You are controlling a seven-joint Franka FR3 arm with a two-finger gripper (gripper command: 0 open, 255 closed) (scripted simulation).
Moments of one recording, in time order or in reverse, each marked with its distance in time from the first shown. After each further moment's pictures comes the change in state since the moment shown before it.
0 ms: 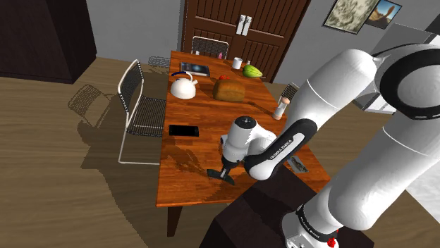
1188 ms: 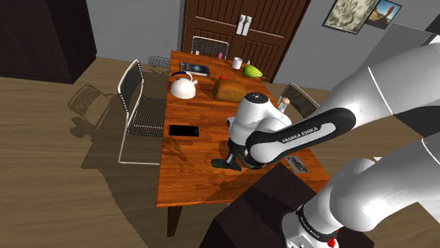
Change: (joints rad) arm 0.045 -0.344 0.024 -0.008 0.314 -0.318 -0.241
